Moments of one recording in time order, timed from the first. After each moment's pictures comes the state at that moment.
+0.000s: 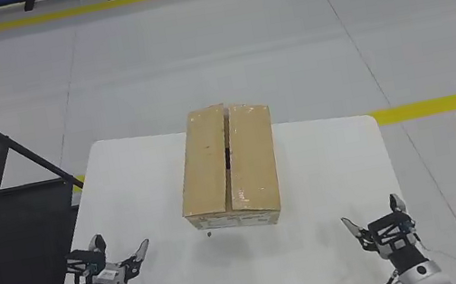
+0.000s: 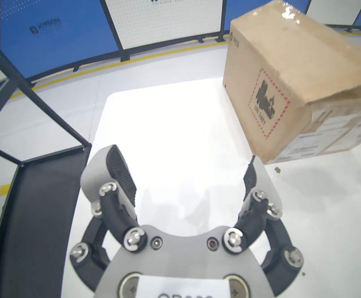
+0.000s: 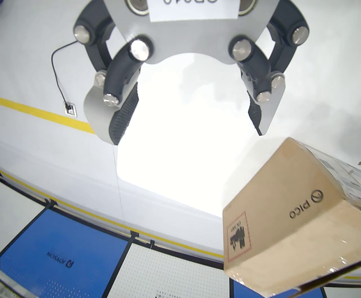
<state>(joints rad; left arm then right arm) 1.54 -1.14 -1.65 -1.68 1.28 -0.23 0.15 -1.68 -1.16 1.47 -1.97 -1.50 0.06 0.02</state>
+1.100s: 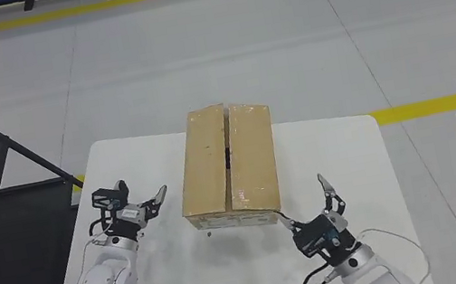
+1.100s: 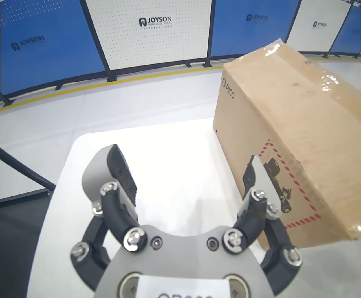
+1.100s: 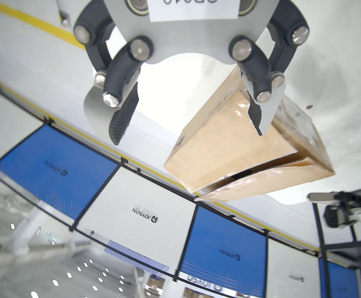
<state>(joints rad) 1.07 -1.19 -1.39 -1.30 1.26 -0.19 0.17 -1.42 -1.21 1.16 -1.93 -1.85 0.09 -0.08</state>
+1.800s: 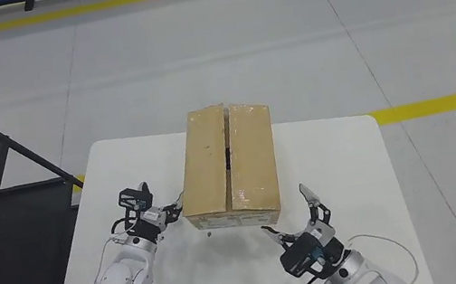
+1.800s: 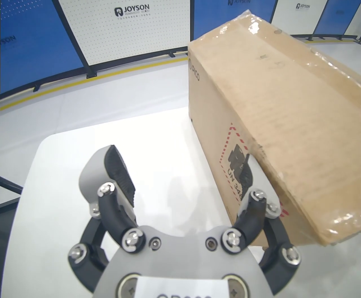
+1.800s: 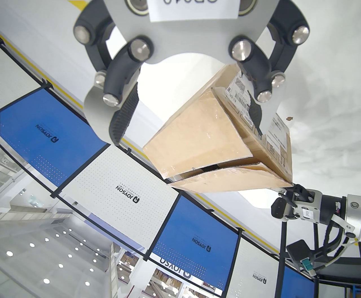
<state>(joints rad) 1.08 -1.20 -1.31 -1.30 1.31 -0.22 0.16 -1.41 -1.21 1.12 -1.91 -1.88 0.01 -0.14</state>
